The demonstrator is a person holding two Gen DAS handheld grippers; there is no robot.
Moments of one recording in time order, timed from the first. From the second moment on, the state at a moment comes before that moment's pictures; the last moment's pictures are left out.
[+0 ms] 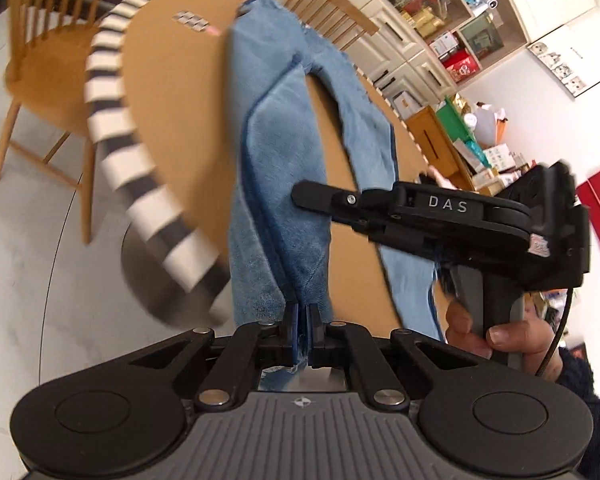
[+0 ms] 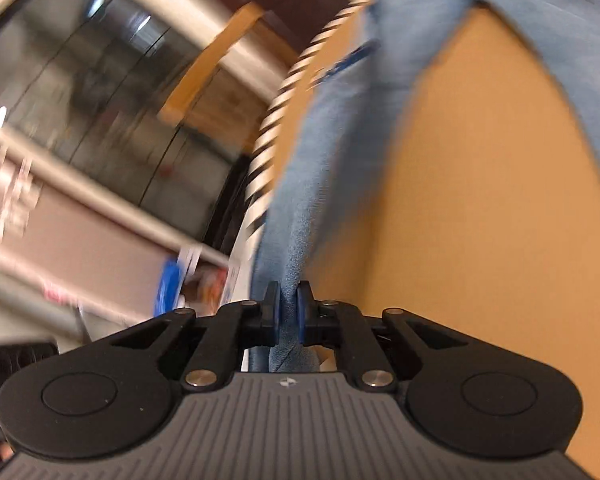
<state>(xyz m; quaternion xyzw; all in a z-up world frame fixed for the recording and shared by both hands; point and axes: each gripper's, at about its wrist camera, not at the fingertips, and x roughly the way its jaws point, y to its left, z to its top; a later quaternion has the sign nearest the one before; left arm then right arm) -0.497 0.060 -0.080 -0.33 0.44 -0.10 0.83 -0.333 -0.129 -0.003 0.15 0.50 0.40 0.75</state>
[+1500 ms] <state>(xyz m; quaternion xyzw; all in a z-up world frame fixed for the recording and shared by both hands) 0.037 0.169 -0.094 -0.09 0.40 0.06 0.91 0.161 -0.219 -0.059 0.00 0.41 0.06 0.91</state>
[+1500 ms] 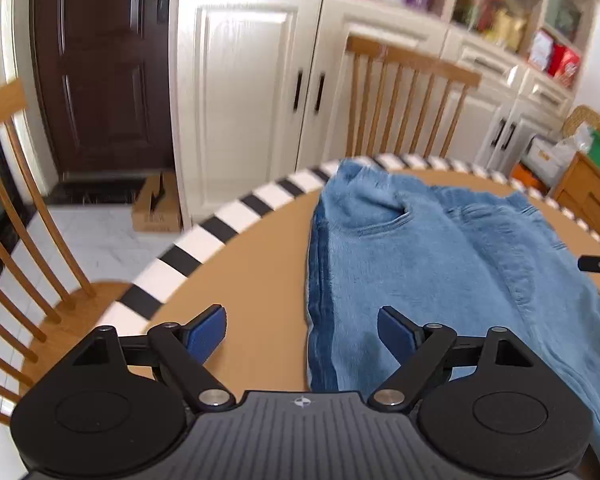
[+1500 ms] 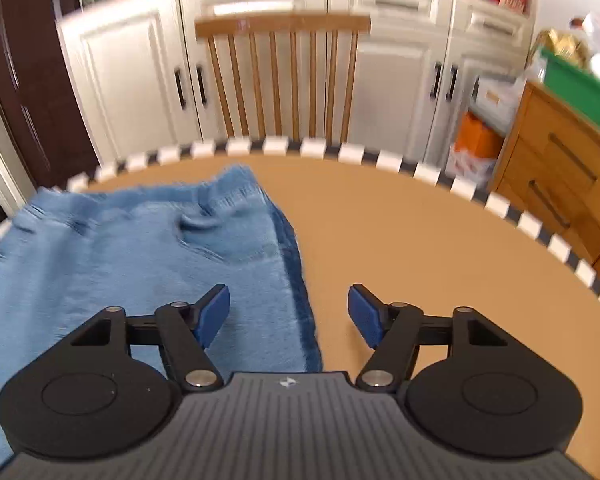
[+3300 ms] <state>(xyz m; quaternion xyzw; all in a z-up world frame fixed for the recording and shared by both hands) -0.111 0.040 -0.109 -0.01 0.43 0.02 0.90 -0.112 -0.283 -0.072 0.02 0.49 0.02 0.87</state>
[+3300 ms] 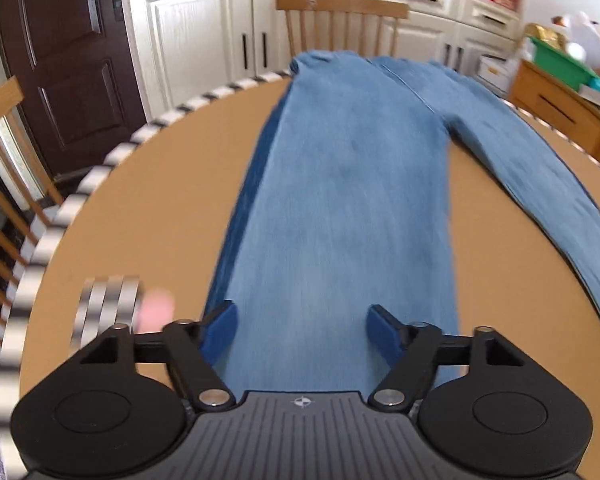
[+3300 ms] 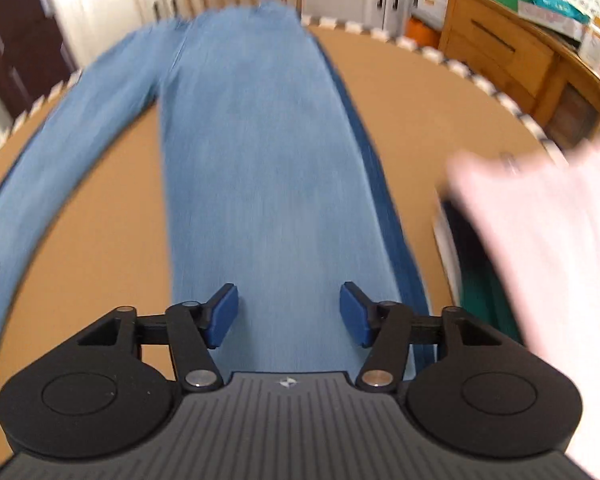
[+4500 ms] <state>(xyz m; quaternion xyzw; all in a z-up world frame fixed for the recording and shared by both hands) -0.374 -0.051 -0.098 -0.09 0.46 0.20 0.86 -0.315 -0.382 -0.067 0.05 0.47 0.22 0.85</state>
